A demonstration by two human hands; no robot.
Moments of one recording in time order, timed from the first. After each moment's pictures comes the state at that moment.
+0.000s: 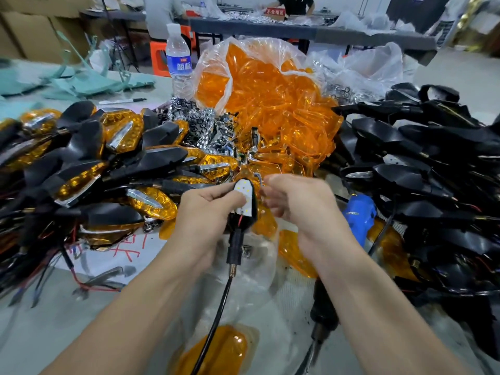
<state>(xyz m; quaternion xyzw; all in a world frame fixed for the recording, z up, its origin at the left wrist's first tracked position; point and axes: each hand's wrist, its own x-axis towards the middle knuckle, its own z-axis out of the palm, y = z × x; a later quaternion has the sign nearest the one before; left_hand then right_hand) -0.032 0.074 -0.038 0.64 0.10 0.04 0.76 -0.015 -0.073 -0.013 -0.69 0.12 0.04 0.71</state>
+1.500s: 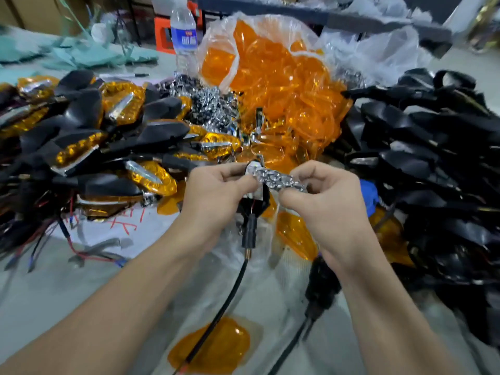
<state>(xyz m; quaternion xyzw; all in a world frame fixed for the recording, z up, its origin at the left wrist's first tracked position) -0.035 0.063 -0.042 0.70 0.05 0.07 0.71 -0.055 -0.102 -0.014 -0.77 -0.05 -0.07 0.63</state>
